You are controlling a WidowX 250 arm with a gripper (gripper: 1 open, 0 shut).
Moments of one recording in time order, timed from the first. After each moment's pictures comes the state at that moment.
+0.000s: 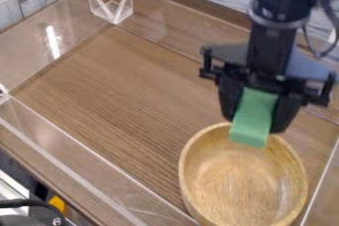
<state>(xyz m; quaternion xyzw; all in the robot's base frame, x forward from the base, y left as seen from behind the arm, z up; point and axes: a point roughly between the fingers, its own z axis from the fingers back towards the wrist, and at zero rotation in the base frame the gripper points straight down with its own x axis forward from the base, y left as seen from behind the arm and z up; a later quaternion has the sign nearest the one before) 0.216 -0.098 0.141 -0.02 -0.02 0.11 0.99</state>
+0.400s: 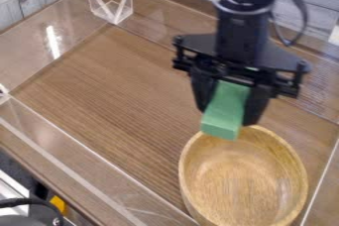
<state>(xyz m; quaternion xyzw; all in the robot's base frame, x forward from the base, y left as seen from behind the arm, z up) 0.206 -0.074 0.143 -0.02 -0.03 0.10 0.99</state>
